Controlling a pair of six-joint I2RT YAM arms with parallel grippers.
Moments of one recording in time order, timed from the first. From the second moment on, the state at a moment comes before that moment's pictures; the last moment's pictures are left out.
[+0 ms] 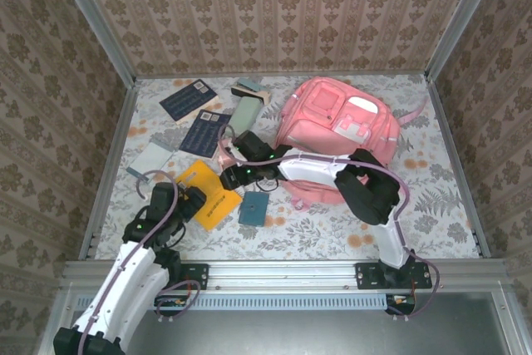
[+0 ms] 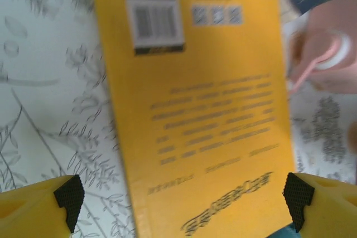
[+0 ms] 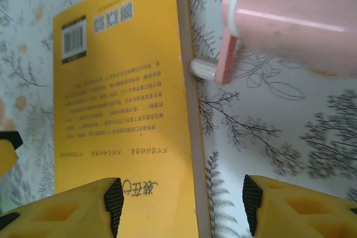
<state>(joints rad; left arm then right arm) -0.29 0.53 0.30 -0.69 -0.02 -0.99 0.88 2.07 1.46 -0.27 -0.25 0.42</state>
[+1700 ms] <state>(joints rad) -0.26 0.37 0.19 -0.41 0.25 -1.06 0.95 2.22 1.59 -0.33 -0.29 0.45</state>
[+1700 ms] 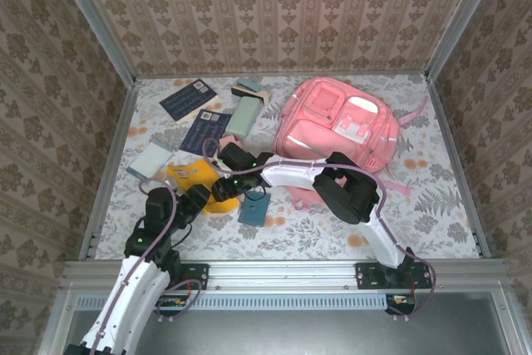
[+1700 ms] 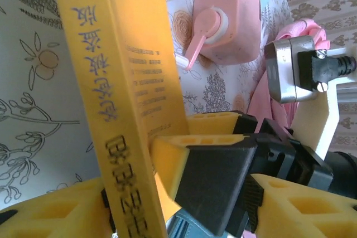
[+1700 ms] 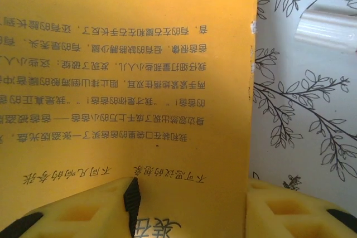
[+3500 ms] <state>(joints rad) -0.27 0.66 0.62 -0.56 0.35 -0.86 0.61 1.81 1.20 -0.55 0.28 0.01</state>
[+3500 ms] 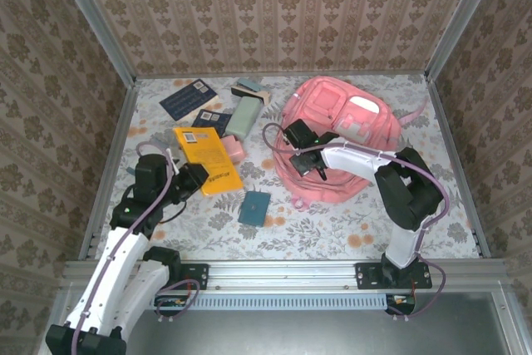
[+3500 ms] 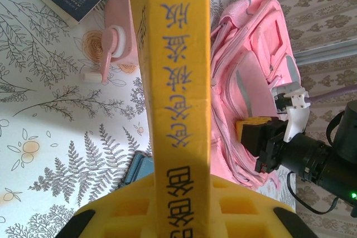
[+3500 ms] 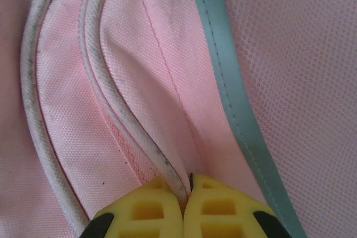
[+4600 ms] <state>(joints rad) -0.69 1.31 0.74 0.13 0.17 -1.01 0.33 1.70 1.54 -0.66 -0.44 0.66</state>
